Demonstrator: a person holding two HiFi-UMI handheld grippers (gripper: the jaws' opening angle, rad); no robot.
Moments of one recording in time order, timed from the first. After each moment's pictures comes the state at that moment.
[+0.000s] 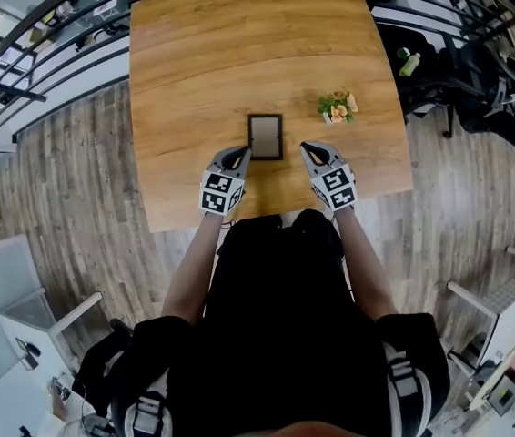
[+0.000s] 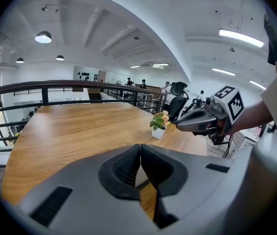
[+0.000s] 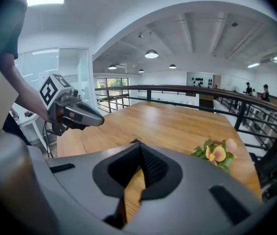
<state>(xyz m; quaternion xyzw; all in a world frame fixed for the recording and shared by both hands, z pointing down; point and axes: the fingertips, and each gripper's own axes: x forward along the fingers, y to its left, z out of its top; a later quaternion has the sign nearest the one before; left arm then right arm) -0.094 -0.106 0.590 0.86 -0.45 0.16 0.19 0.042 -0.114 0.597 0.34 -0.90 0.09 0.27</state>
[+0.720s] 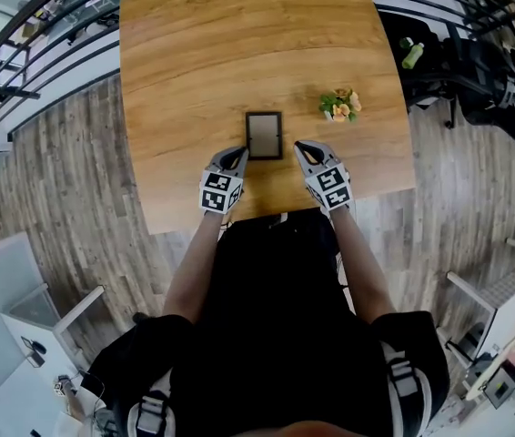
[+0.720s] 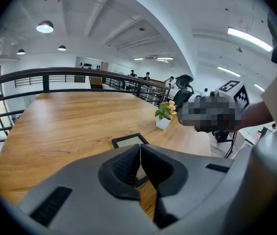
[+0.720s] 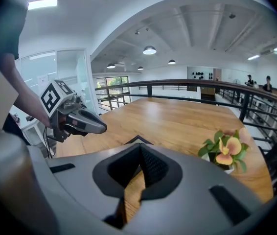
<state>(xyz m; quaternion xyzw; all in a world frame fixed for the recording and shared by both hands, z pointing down) -0.097 -0.115 0.634 0.84 -0.45 0.18 0.24 0.031 -0.123 0.620 0.33 -0.90 0.12 0.27</state>
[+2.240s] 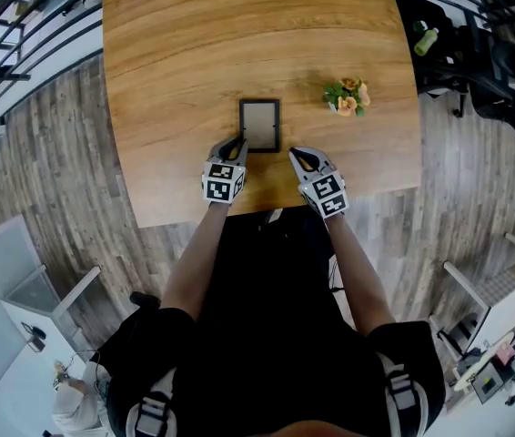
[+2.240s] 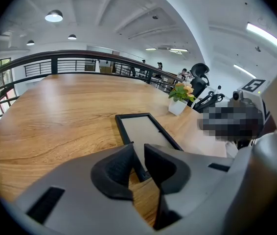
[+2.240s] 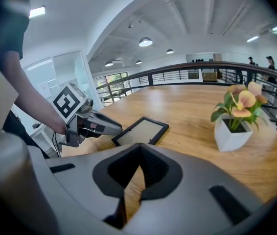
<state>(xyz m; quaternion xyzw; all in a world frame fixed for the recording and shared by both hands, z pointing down) -0.091 -0.124 0.714 0.80 -0.48 0.22 0.29 0.029 -0.096 0.679 0.30 -0.89 0.19 0.28</state>
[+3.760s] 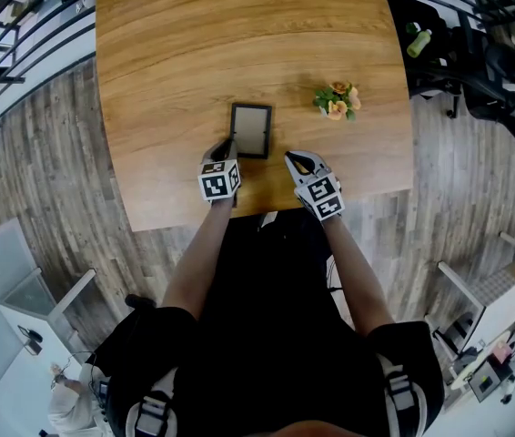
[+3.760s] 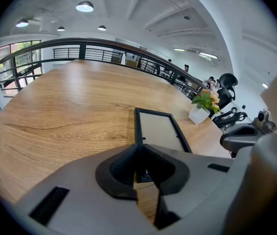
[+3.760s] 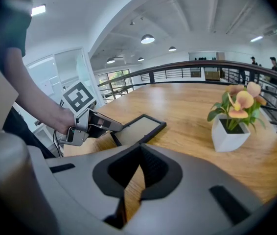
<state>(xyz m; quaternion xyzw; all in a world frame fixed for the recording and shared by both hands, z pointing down) -0.110 -0.132 0.732 0.70 -0.57 0.20 0.38 0.040 -0.097 0.681 0.29 -0.89 0.19 0.29</state>
